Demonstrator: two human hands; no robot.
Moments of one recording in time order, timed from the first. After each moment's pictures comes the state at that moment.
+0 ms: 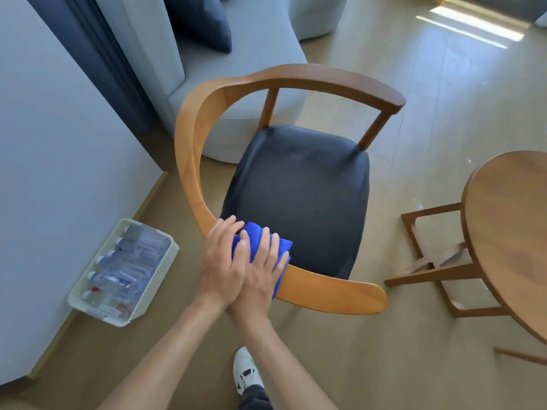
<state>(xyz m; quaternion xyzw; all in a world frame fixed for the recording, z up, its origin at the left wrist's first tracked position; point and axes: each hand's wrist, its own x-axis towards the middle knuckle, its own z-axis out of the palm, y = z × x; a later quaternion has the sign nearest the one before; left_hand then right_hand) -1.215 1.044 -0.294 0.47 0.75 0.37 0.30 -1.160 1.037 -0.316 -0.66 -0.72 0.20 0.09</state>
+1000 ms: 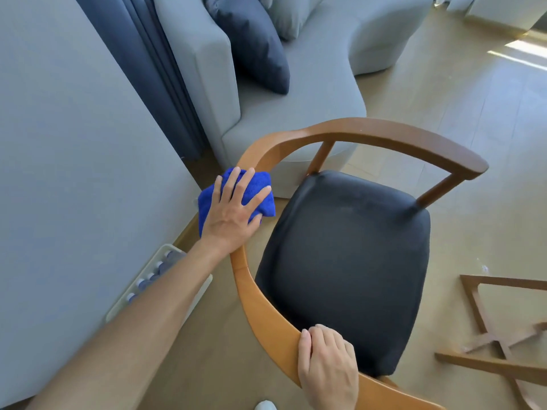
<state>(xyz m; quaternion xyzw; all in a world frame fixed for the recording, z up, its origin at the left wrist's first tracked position) -1.374 1.218 -0.314 0.69 0.71 0.07 -0.07 -1.103 1.079 -0.352 -0.61 -0.77 0.10 0.13</state>
